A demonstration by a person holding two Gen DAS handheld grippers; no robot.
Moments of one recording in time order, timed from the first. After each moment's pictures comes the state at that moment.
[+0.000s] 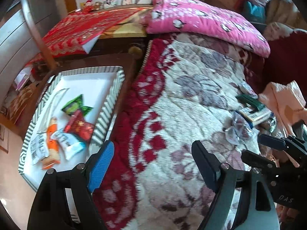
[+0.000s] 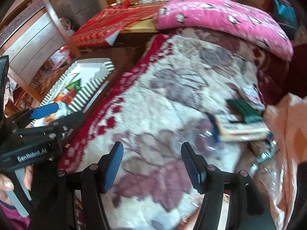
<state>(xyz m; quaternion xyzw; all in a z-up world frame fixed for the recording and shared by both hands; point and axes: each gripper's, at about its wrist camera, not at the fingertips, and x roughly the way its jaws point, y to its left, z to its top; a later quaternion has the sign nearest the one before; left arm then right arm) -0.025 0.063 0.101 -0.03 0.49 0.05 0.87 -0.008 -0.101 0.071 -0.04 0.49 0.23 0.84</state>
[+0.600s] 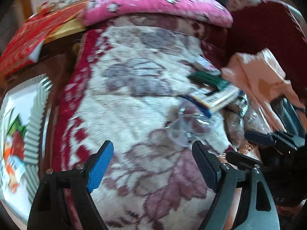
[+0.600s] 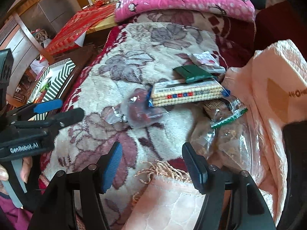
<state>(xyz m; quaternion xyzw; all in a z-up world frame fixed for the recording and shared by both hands) 0.016 -0.033 0.065 0.00 0.53 -0.10 0.84 -0.006 -0.186 0.042 0.00 0.52 0.17 0.84</state>
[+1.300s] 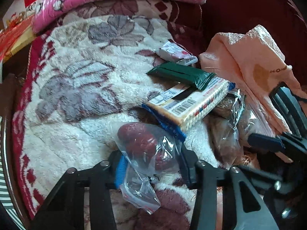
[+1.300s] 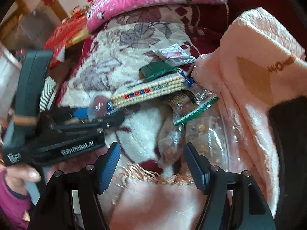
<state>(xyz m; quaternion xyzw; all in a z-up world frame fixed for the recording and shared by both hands) 0.068 -0.093 0.021 0.03 0.54 -0.18 0.82 0.010 -0.233 0.035 0.09 0.53 0.12 0.84</state>
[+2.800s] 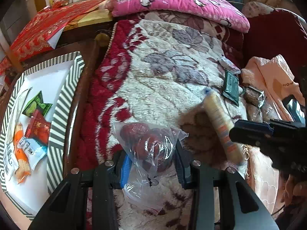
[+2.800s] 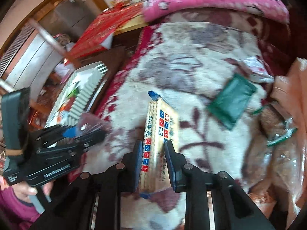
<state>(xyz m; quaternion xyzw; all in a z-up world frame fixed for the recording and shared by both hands) -0.013 0.049 0.059 -0.03 0.53 -0.05 0.85 0.010 -0.121 0.045 0.06 0.51 0.29 0.81</state>
